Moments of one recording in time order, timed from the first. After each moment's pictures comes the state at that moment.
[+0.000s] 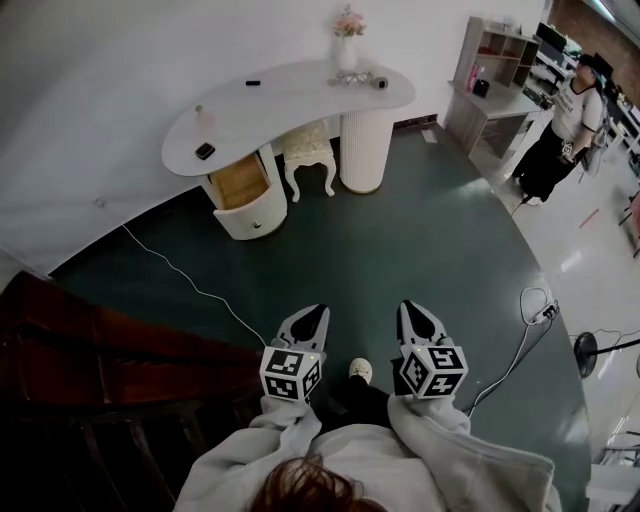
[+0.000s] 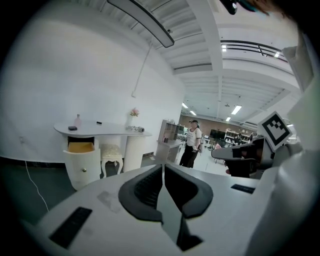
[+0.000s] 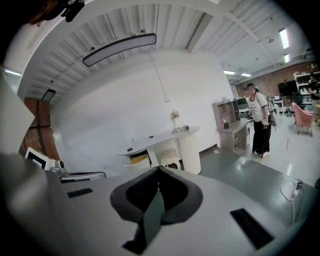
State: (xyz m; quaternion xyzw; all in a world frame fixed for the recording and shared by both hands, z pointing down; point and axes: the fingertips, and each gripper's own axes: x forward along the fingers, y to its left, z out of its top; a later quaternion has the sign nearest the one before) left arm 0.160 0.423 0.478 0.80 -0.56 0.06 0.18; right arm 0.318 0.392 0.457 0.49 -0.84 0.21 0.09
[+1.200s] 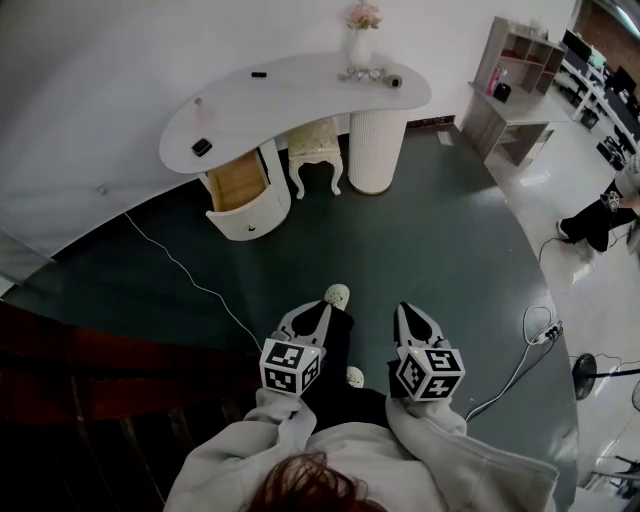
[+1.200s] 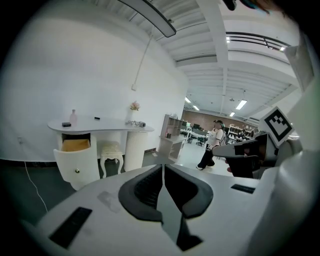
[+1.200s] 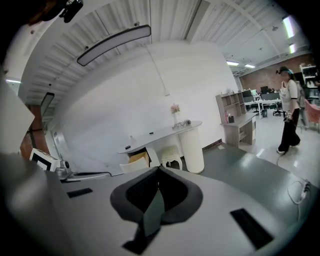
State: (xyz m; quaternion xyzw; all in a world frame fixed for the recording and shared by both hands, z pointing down) left arm 0.176 0.344 0.507 0.79 -0.57 0.08 0.20; right arm 0.323 0.313 0.483 0.46 -0.85 0.24 0.11
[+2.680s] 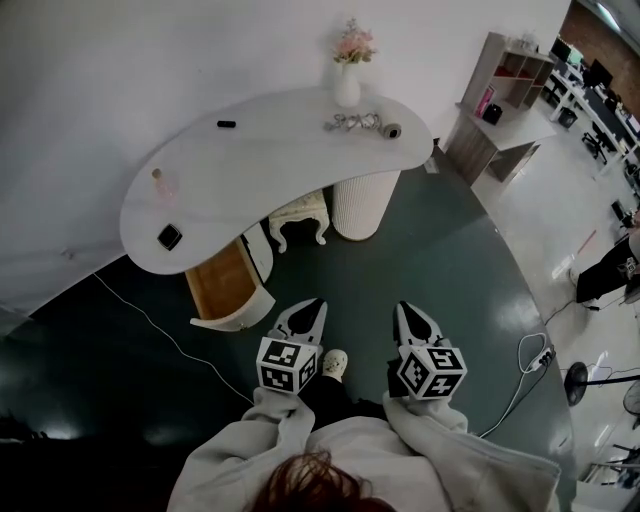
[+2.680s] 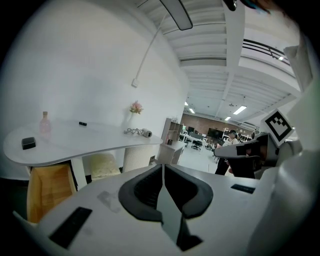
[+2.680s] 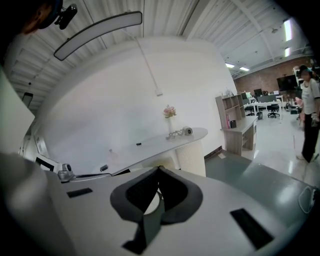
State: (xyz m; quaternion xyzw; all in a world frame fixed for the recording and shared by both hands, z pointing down) left arm 0.066 0.046 0.487 0.82 -0.52 0.07 0.20; right arm 0.221 0.034 0.458 0.50 -0.82 0.24 0.09
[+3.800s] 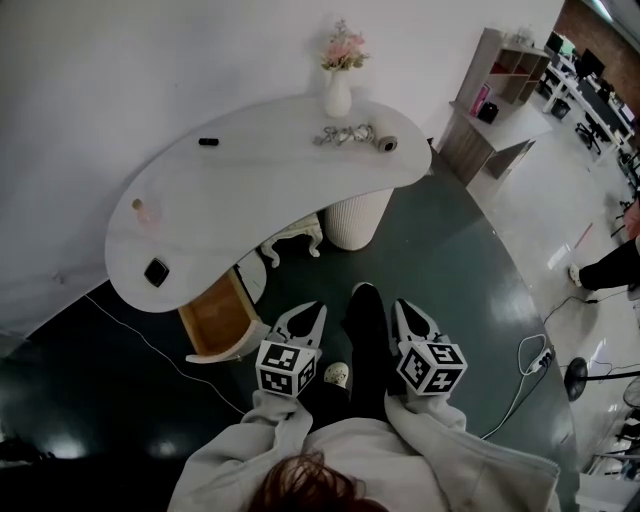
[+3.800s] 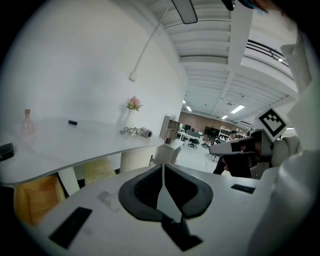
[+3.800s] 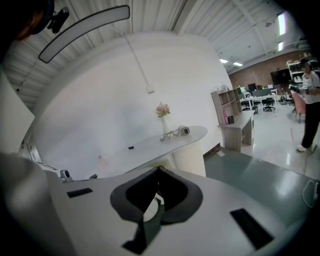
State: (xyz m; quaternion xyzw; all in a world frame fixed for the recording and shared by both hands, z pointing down) left arm 0.058 -0.042 0.498 0.84 -0.50 0.08 0.21; right arm 0.209 -0.059 0.469 0.52 -0.81 0.27 0.08
